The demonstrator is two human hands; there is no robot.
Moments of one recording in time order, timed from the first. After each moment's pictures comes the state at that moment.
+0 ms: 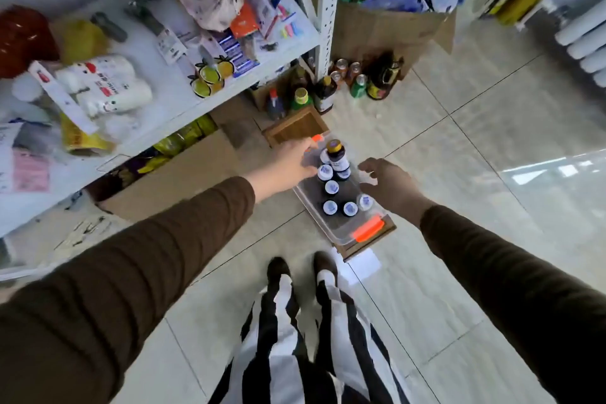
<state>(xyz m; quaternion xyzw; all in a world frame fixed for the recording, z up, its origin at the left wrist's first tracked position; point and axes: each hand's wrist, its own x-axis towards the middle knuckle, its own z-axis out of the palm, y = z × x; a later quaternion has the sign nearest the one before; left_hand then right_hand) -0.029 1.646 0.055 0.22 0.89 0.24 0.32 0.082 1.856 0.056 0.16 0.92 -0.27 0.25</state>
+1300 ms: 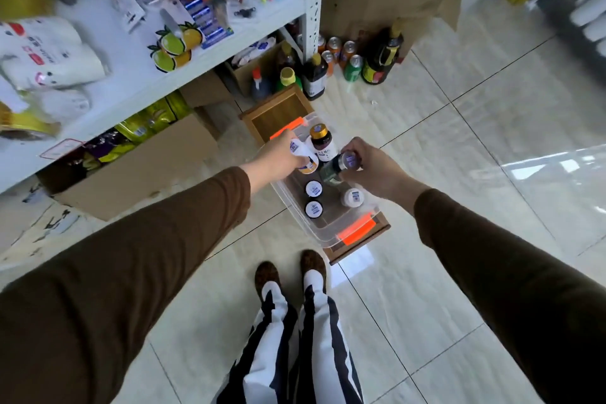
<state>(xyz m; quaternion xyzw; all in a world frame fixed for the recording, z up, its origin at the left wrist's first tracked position) -0.029 1.684 -0.044 0.08 0.87 0.30 0.37 0.064 1.881 -0.016 0.14 0.88 -0.38 0.25</state>
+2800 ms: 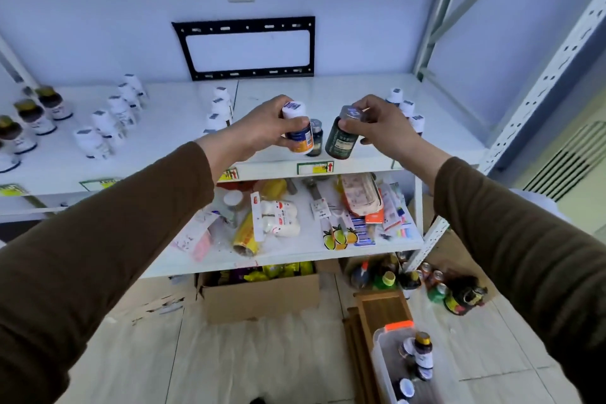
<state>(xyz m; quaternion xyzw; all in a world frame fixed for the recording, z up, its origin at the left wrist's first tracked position) -0.138 1.344 0.474 0.06 0.81 0.59 0.06 -0.166 1.582 0.464 -0.15 0.84 -0.53 -0.01</state>
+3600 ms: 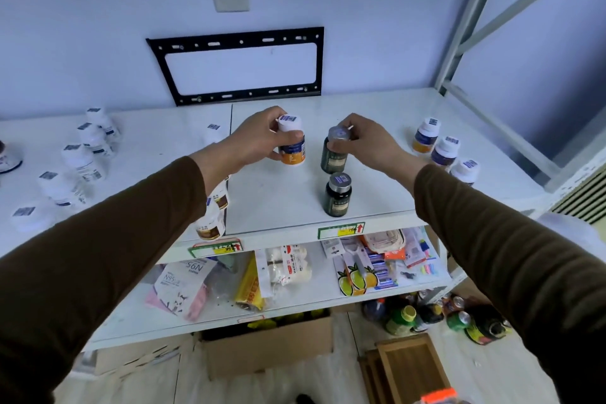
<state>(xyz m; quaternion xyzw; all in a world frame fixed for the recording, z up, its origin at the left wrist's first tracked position) -0.328 1.259 0.448 0.06 0.86 0.51 0.03 -0.361 1.500 0.426 -0.12 0.89 -0.43 0.02</state>
